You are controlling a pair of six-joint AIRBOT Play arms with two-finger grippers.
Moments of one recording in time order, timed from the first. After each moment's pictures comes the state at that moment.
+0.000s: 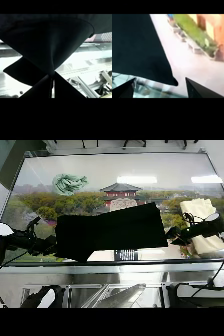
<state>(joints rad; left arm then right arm) 0.28 -0.98 0.78 1.08 -1.57 -1.46 -0.44 -1.49 0.91 -1.00 1.38 1.19</state>
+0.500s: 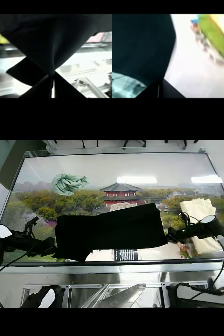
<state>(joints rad) 0.28 -0.91 0.78 1.15 -1.58 -1.44 -0.37 -1.37 0.84 -0.98 1.33 1.17</state>
